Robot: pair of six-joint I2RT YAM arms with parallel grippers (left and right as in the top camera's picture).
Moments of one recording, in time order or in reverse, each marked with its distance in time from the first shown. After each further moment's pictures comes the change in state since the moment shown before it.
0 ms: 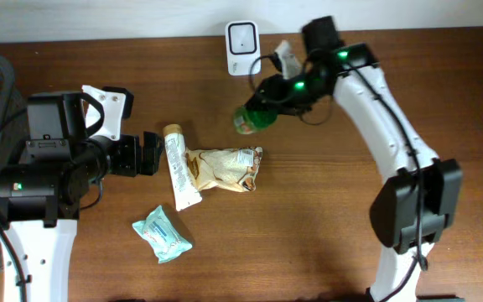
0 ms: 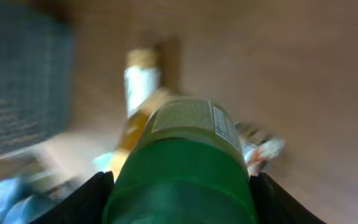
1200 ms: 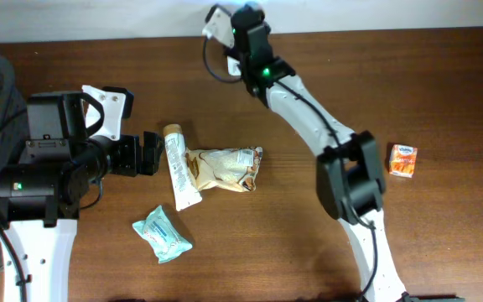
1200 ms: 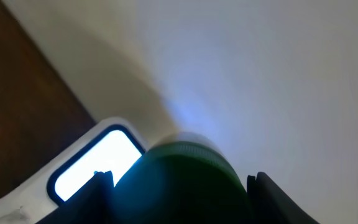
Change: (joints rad) left arm 0.000 0.000 0.000 0.001 0.000 0.000; right arm 0.157 0.361 0.210 0.969 0.866 -1.004
